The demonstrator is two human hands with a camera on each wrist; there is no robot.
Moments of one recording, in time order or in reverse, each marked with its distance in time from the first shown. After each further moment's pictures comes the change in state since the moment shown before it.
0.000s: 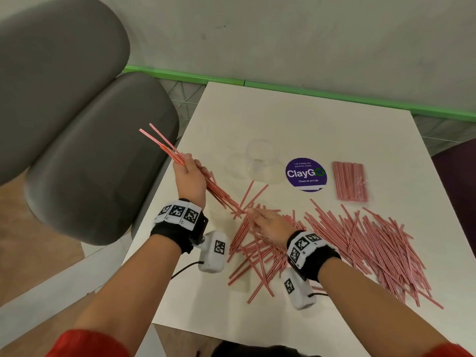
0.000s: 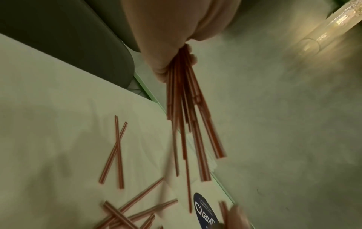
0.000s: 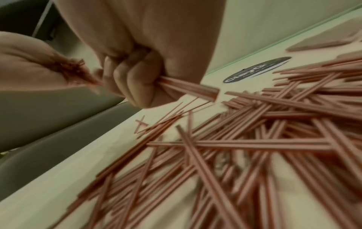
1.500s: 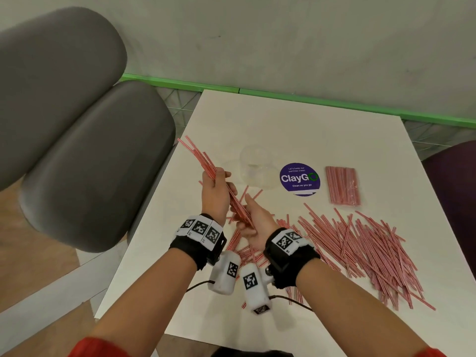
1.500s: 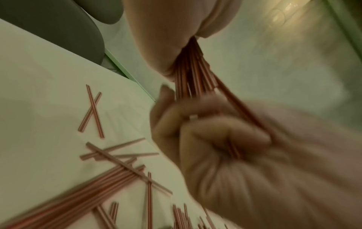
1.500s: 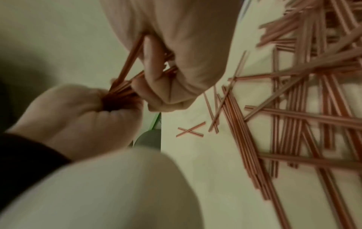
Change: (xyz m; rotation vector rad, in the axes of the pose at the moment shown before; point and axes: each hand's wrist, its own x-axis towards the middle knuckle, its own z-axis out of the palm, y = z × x) left_hand -0.039 -0.022 0.028 0.178 -0.171 0.004; right_hand 0.009 -0.036 0.017 0.967 0.210 0.355
